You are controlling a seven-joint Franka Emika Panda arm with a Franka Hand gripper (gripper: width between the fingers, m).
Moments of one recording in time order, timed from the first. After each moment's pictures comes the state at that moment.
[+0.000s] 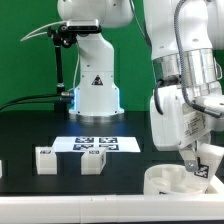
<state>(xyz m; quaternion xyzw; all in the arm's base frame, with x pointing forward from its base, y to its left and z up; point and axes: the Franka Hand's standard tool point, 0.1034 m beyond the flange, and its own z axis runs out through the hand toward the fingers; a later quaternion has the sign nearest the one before) 0.635 0.114 0.060 -0.45 0.89 0.04 0.12</state>
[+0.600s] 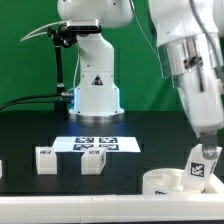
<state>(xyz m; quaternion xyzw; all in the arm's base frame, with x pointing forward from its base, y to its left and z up) 0.643 0.123 0.091 -0.67 0.73 0.00 0.14</state>
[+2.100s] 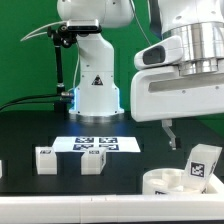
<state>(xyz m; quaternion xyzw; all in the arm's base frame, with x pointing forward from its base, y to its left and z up) 0.643 0.116 0.095 -0.99 0.08 -0.10 0.06</state>
